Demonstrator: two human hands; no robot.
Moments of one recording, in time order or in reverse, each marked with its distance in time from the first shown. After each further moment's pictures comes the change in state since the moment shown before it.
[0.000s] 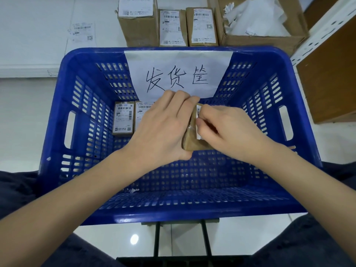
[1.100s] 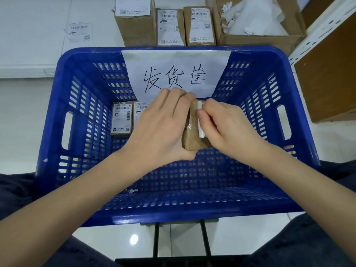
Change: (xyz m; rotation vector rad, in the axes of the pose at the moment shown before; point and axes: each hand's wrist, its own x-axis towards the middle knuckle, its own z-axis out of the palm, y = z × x) left_hand 0.003 0.003 -0.002 -0.026 0.073 -0.014; right_hand -0.001 0.000 0.008 0.085 0.157 0.036
